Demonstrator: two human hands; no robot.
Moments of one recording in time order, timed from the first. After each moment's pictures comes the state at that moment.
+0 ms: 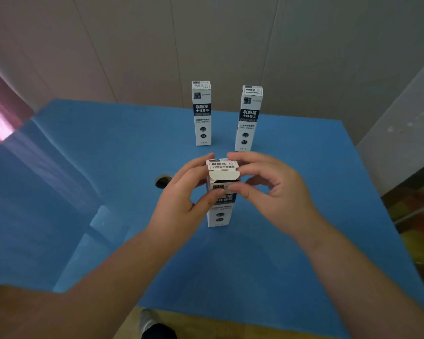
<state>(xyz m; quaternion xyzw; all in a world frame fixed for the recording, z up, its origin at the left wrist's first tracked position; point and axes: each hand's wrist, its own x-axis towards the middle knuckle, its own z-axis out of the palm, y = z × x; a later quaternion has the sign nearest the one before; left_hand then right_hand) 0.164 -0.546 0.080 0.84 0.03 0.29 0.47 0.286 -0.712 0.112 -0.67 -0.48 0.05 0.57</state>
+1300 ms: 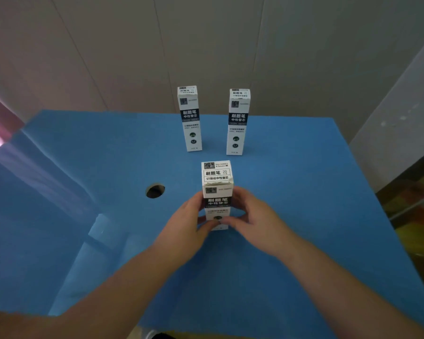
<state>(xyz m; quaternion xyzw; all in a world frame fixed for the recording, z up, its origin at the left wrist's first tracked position) 0.183 -0.550 0.025 0.86 0.11 0.10 0.49 0.299 -0.712 0.022 -0.73 -0.39 0.22 0.52</state>
